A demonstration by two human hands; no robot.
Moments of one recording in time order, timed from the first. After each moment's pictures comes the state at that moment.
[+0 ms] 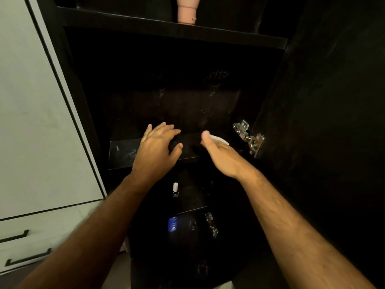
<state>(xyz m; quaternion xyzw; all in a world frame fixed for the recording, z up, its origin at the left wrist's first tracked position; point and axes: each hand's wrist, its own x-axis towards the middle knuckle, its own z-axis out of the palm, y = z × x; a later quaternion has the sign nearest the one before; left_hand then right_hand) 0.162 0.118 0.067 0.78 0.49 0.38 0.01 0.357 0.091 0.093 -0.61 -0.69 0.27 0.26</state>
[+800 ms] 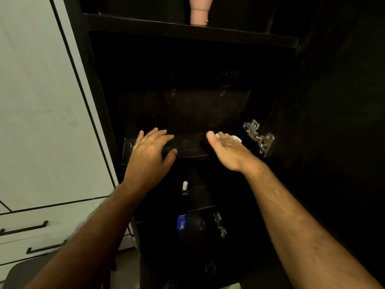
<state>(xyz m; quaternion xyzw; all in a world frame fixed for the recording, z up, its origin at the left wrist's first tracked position) 0.128 0.090 0.063 0.77 0.54 0.36 -0.02 0.355 0.102 0.092 -0.66 -0.72 0.19 0.14</state>
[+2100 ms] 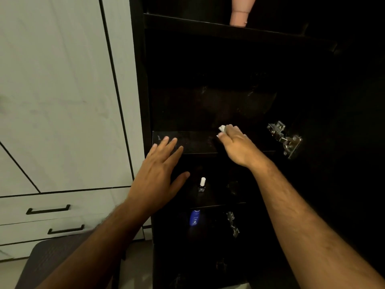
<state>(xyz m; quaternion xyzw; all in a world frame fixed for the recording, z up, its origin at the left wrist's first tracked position) 0.080 0.035 0.039 0.81 0.51 0.30 -0.01 0.312 0.113 0.087 -0.65 -0.71 0.17 0.19</state>
